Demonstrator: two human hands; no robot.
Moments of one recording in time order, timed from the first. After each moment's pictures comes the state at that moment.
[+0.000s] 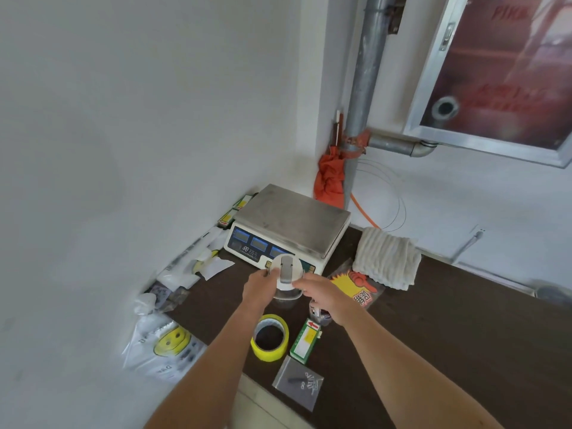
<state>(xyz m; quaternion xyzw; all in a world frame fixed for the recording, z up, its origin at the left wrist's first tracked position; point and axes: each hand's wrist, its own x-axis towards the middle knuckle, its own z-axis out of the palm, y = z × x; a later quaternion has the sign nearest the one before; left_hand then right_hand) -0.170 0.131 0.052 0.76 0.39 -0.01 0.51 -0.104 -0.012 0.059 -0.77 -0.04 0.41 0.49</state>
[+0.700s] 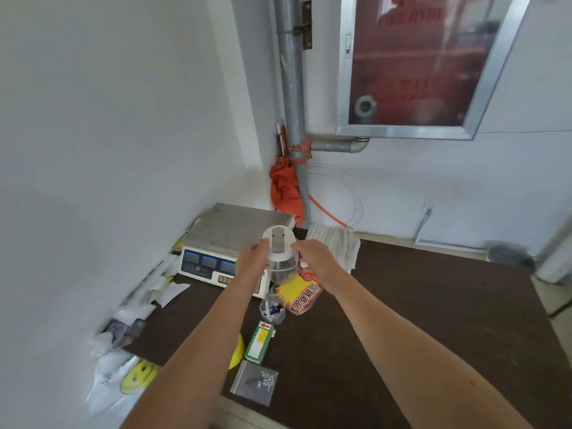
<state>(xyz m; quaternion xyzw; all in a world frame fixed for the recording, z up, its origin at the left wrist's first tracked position) -0.112 0.006 0.131 0.75 0.31 0.05 0.59 -0.069 -0.141 0.128 -0.75 -0.02 0.21 0.62</state>
